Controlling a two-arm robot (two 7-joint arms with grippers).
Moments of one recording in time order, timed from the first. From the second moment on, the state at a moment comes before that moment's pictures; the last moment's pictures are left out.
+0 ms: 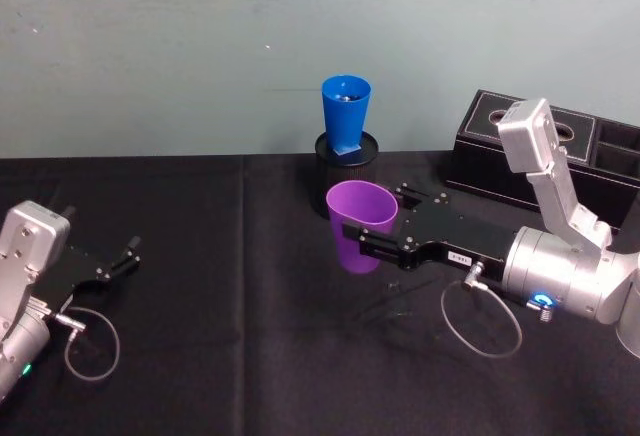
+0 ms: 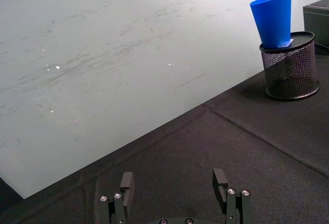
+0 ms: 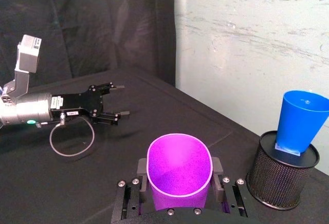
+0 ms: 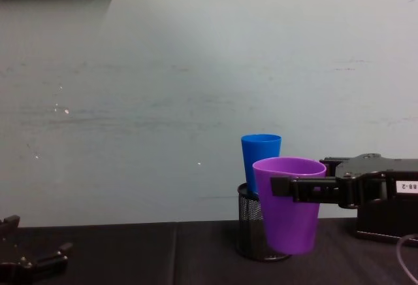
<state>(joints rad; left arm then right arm) -0.20 0.60 0.45 -1.41 -0.25 -0.12 0.03 0.37 0.60 -0.48 -1.58 0.56 0.14 0.56</state>
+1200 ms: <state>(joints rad) -0.20 0.60 0.45 -1.41 -0.25 -0.12 0.03 0.37 0.60 -0.48 -1.58 0.56 0.14 0.56</state>
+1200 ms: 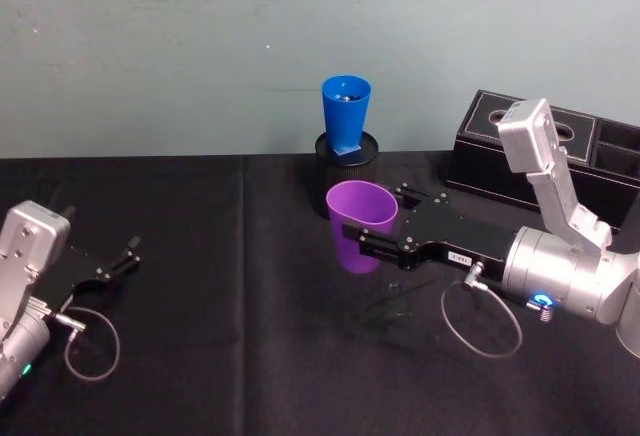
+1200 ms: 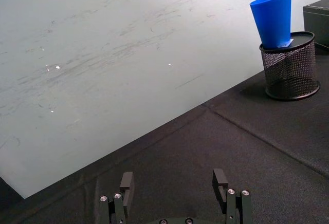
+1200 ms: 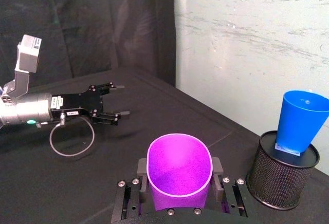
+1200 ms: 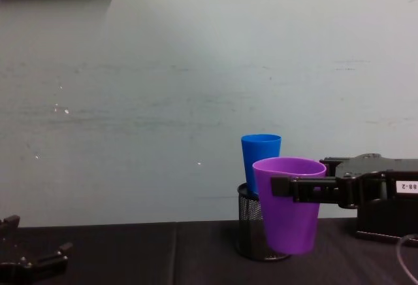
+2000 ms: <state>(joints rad) -0.20 0.60 0.45 -1.41 -0.25 -0.12 0.03 0.32 0.62 -0.48 -1.59 0.54 0.10 0.56</state>
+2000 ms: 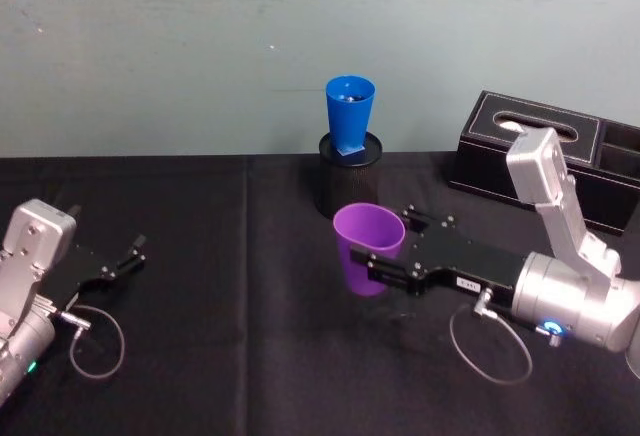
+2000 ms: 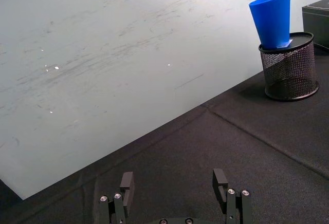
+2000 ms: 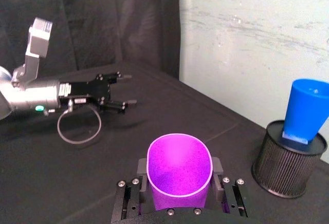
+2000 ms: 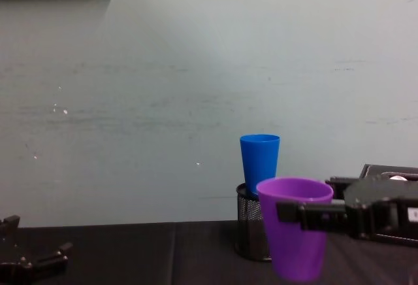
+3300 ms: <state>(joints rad) -0.20 0.60 0.45 -1.41 -0.25 -0.12 0.03 0.18 0.55 -0.46 -1.45 0.41 -0.12 0.61</state>
